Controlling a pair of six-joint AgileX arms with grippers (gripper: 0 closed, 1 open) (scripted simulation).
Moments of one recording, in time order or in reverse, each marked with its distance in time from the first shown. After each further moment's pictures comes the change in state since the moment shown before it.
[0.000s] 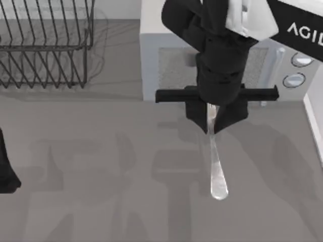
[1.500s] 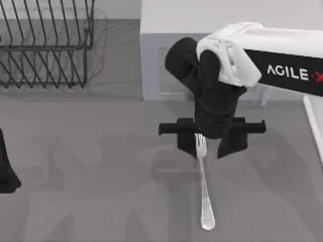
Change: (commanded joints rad) left arm 0.000 0.000 0.000 0.000 0.000 0.000; right arm -0.023 0.045 -0.294 0.350 0.008 -0.006
